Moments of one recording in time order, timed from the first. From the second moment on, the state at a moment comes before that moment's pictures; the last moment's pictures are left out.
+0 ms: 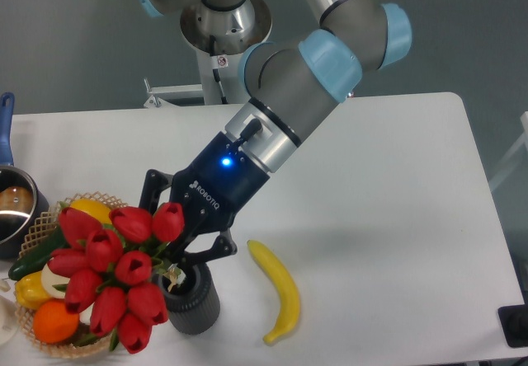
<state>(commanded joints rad) 2.42 -1.98 -1.41 -0.65 0.49 0.68</state>
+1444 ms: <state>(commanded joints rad) 2.40 -2.06 -1.61 -0.65 0.61 0.87</state>
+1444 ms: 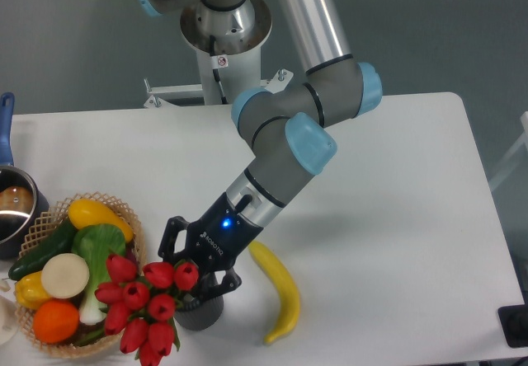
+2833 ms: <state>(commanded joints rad) 2.71 -1.91 -1.79 -0.65 0.61 0.93</state>
